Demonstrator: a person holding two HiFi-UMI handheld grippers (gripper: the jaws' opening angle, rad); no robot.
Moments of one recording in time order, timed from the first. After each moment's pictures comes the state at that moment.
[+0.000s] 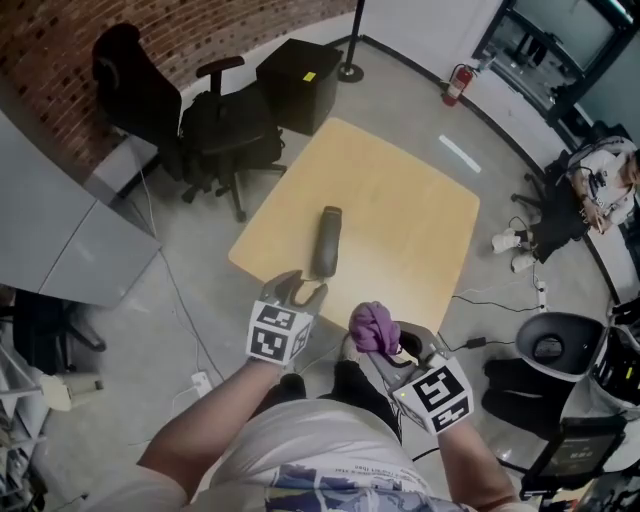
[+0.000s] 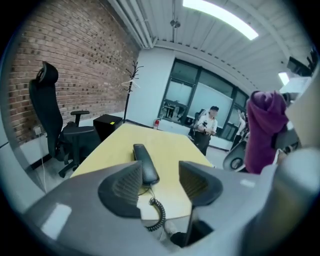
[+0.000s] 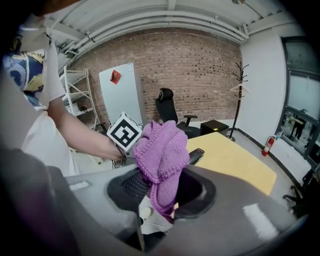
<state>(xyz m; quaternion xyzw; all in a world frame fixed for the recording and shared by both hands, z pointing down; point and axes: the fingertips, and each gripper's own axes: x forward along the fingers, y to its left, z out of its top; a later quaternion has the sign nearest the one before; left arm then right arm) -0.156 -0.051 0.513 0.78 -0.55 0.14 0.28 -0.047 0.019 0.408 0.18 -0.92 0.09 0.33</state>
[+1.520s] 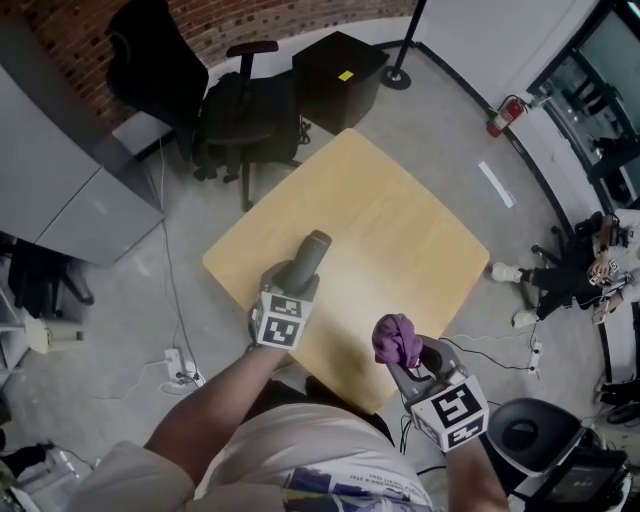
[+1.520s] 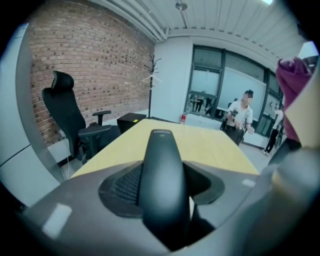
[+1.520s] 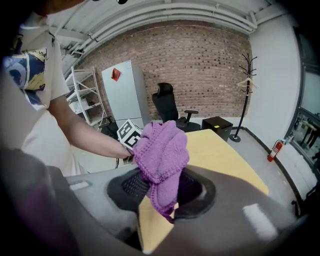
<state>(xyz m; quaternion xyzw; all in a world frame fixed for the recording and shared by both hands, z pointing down) -0.150 -0.154 0.575 0.67 -0.66 0.19 0.29 0.034 -0.109 0.412 0.11 -0.92 0.08 0.36</state>
